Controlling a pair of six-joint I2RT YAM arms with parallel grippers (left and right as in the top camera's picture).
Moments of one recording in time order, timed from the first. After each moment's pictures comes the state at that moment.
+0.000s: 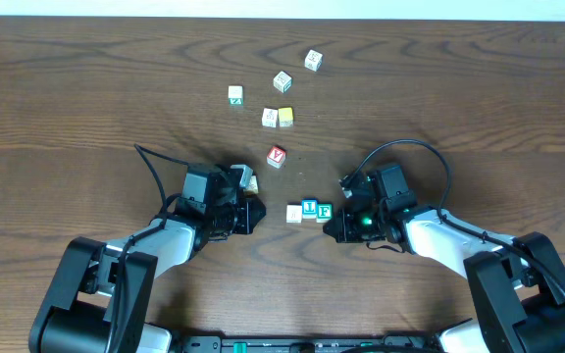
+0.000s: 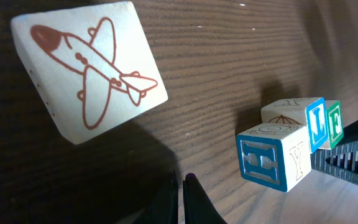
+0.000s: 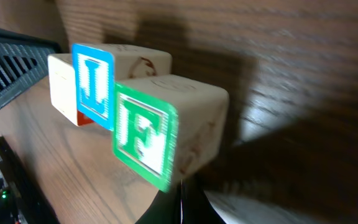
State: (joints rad) left arm -0.27 1.62 0.49 0.14 0.57 -0.33; right arm 0.38 1.64 0.59 -0.11 -0.61 0.41
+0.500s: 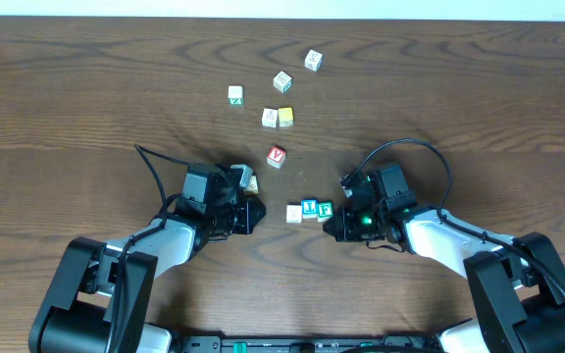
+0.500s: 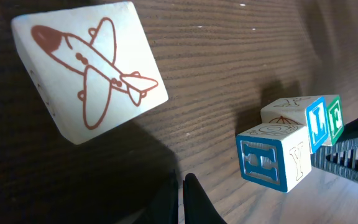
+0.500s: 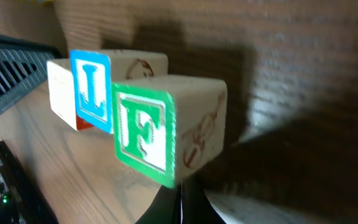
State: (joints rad) left arm -0.27 1.62 0.49 0.14 0.57 -0.33; right arm 0.38 1.64 0.59 -0.11 -0.60 0.43
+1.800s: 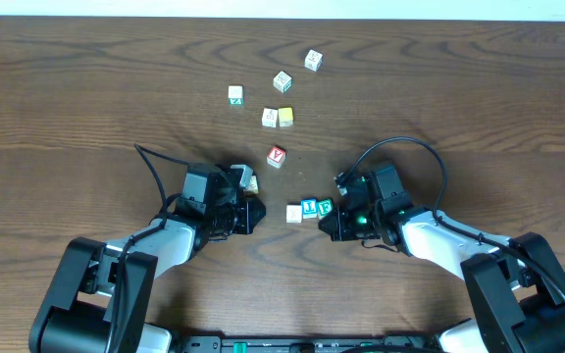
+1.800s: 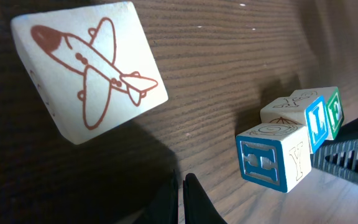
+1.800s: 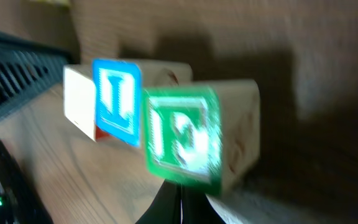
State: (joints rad) left arm -0.27 1.62 0.49 0.14 0.57 -0.33; right arm 0.41 1.64 0.59 -0.06 -0.59 0.44
